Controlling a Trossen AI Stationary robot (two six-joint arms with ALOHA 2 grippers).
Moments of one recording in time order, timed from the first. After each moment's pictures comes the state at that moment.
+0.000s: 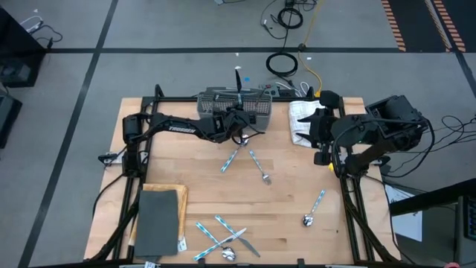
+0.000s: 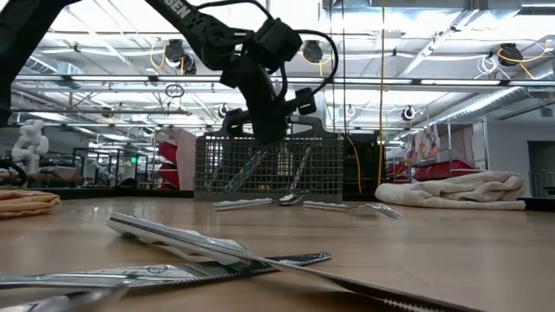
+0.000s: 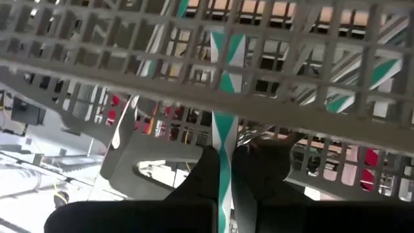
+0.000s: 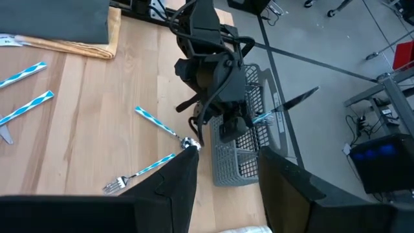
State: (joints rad) left arm 0.24 1.95 1.29 0.06 -0.85 2.39; right arm 0.32 1.50 2.25 -1.57 0.59 0.06
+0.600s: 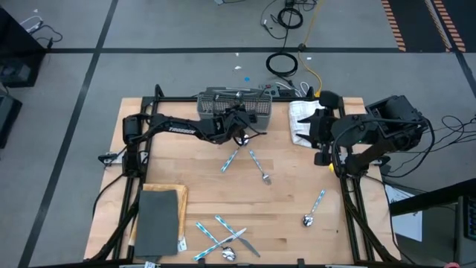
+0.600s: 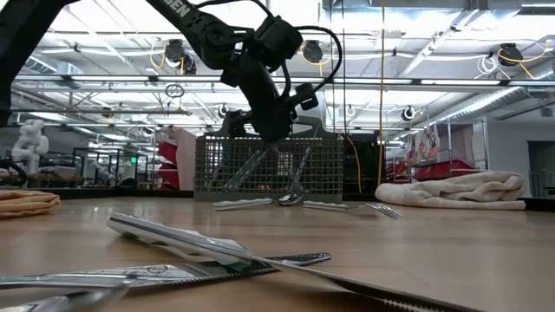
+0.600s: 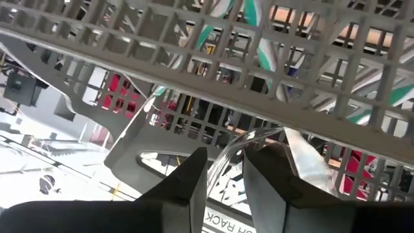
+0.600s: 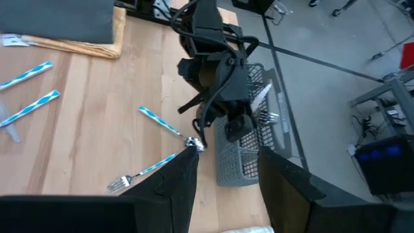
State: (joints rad) left arm 0.23 1.95 1.30 0.07 -0.85 2.28; right arm 0.32 1.50 2.25 -1.57 0.57 0.06
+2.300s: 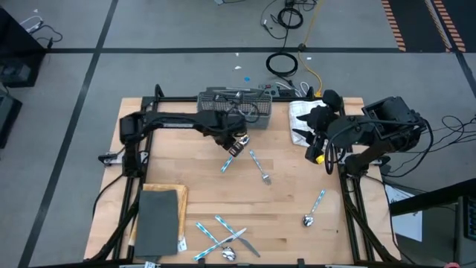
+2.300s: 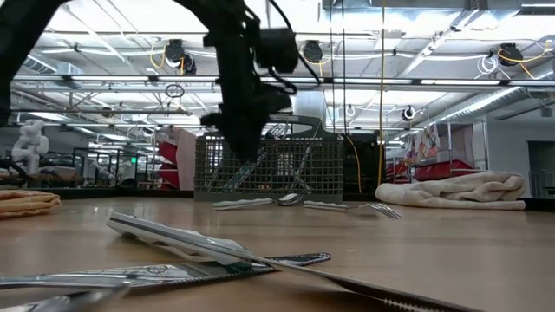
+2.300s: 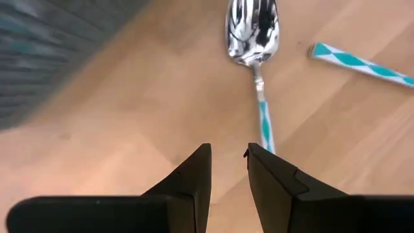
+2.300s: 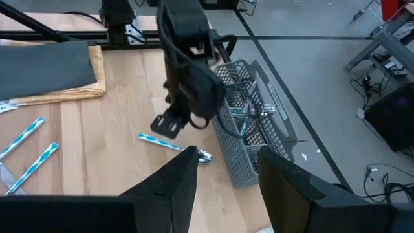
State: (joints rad) left arm 0.23 1.93 1.51 -0.93 -0.07 -0.56; right arm 0.32 1.52 2.25 -1.55 0.65 0.33
